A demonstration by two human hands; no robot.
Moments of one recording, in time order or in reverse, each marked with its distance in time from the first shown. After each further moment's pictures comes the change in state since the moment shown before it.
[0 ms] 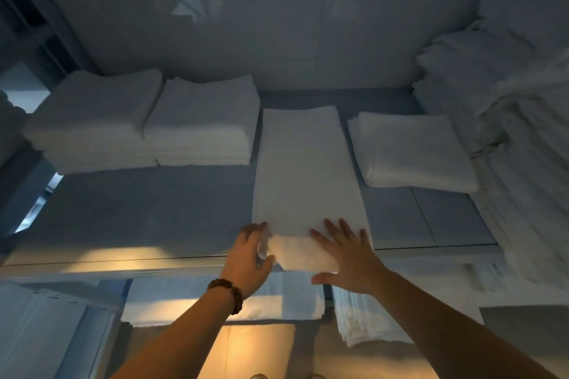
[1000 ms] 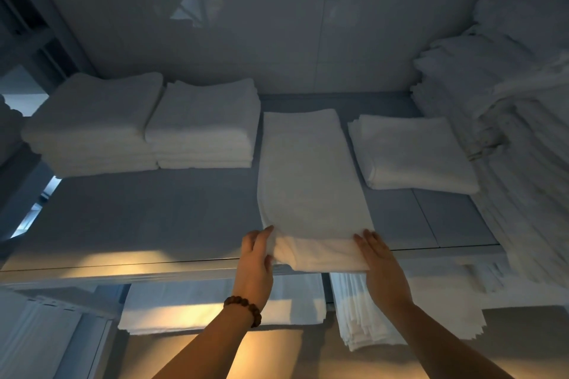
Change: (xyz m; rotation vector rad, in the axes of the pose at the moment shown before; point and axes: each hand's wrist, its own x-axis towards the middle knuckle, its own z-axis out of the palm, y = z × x) left_hand -0.013 0.005 0.022 -0.081 0.274 0.079; right_hand -0.035 0.014 0.032 0.339 0.471 0.290
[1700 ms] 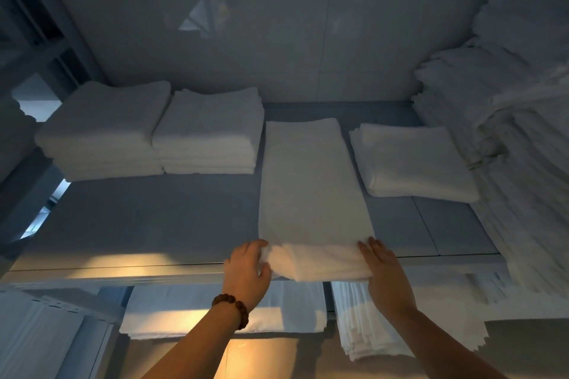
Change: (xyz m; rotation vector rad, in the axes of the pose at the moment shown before) left_hand 0.004 -0.004 -0.020 0.116 -0.118 -0.118; right_hand 0.001 0.006 -0.006 -0.106 -0.022 -0.006
